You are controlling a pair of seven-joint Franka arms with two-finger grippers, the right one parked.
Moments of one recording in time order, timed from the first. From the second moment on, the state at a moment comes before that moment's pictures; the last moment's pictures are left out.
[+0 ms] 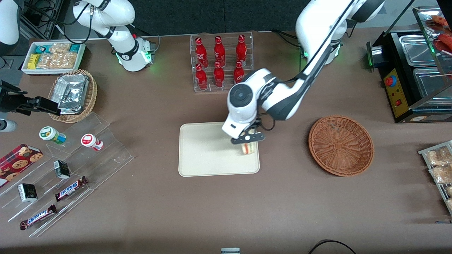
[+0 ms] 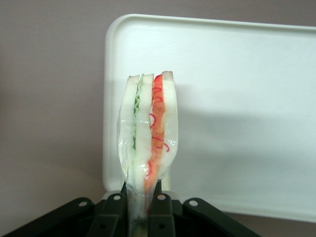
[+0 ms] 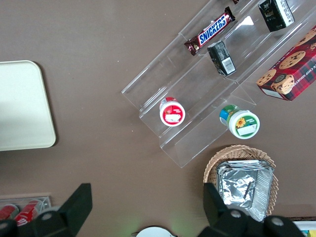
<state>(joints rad) -0.49 0.67 -0.33 -1.47 0.20 2.02 -0.99</state>
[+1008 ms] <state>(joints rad) -0.55 0.79 -0.33 -1.42 0.29 2.23 -1.00</state>
